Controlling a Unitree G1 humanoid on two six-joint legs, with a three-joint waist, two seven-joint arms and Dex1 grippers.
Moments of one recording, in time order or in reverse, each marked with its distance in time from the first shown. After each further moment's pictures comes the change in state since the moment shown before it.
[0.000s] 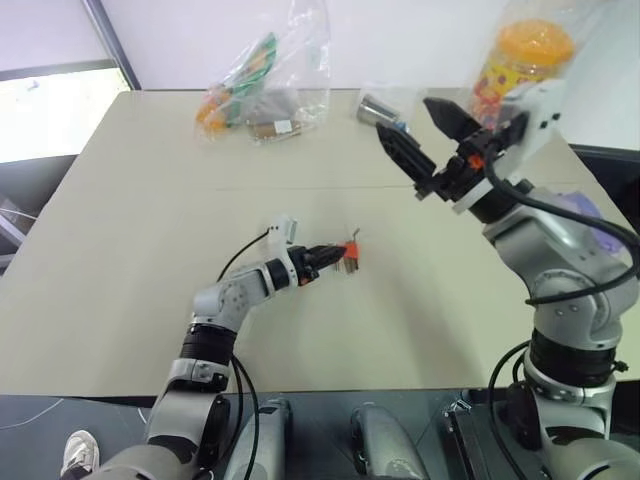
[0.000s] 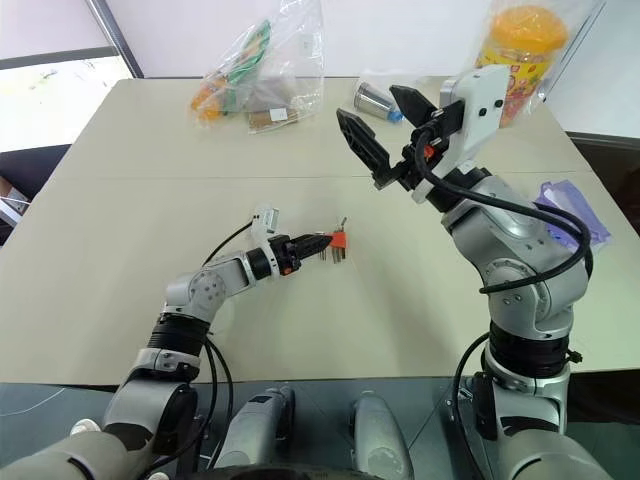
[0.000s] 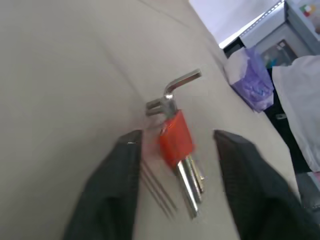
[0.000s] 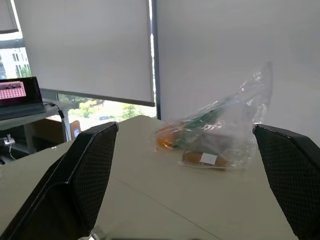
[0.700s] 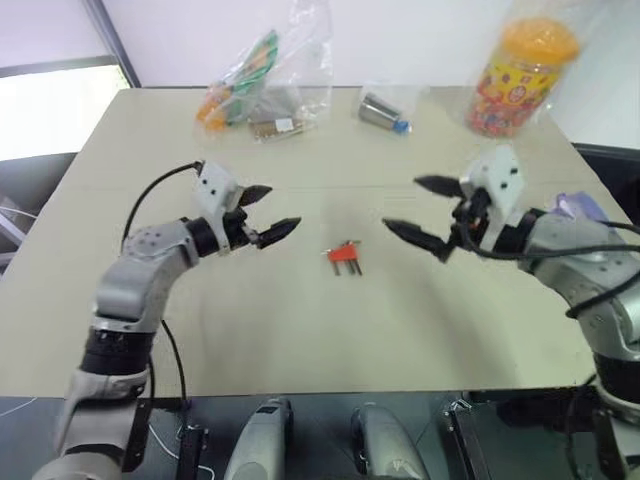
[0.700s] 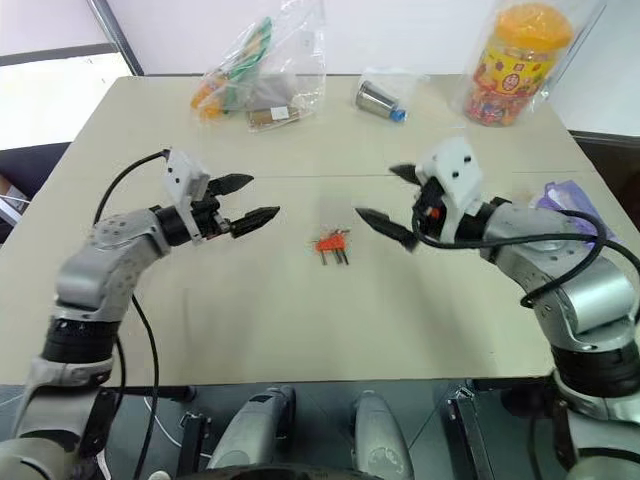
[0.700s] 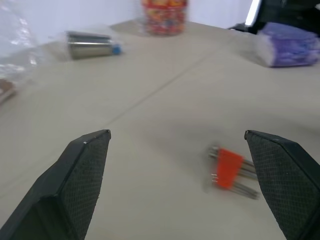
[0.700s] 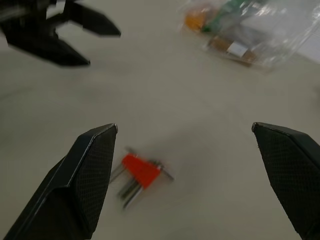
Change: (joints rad) left arm 0.088 0.474 0.018 -0.541 0.048 -0.080 -0.186; right arm 0.184 -0.452 0.096 0.040 -0.104 0.015 0.446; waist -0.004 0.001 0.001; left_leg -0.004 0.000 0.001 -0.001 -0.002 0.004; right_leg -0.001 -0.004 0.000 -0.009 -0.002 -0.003
